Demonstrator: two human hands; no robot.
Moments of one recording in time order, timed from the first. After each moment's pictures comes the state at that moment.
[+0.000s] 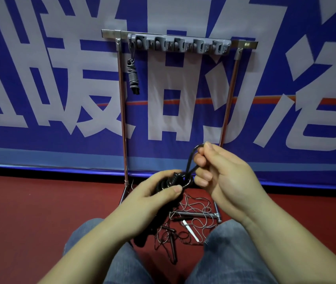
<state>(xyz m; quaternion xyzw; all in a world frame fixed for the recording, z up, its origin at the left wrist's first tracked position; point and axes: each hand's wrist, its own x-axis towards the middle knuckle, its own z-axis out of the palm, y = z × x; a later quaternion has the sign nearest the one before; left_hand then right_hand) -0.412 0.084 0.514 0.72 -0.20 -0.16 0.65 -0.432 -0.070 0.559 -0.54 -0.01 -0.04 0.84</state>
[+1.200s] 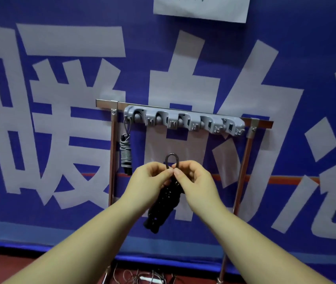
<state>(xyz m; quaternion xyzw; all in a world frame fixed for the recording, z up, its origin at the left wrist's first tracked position) -0.110 0.017 0.647 0.73 -0.17 0.06 0.66 -0.144 -0.103 0.652 -0.77 -0.08 -0.22 0.59</state>
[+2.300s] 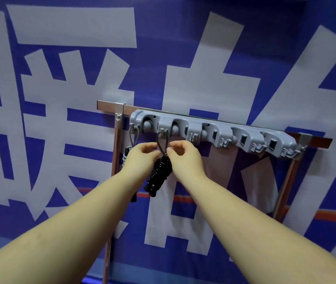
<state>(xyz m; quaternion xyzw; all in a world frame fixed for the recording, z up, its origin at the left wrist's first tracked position) 0.089 0.028 0.674 0.71 -0.08 0.13 0.69 0.078 -0.081 0.683 -0.81 -0.03 -0.25 0.52</state>
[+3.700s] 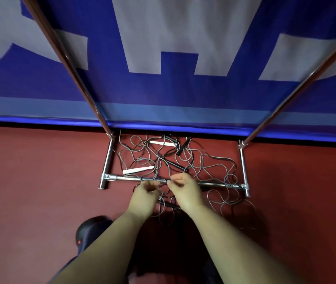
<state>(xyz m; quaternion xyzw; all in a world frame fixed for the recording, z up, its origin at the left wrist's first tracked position) -0.032 -0.005 0.166 0.78 0.17 -0.27 0.53 -0.043 -0.129 0.173 -0.77 0.28 0.13 0.55</state>
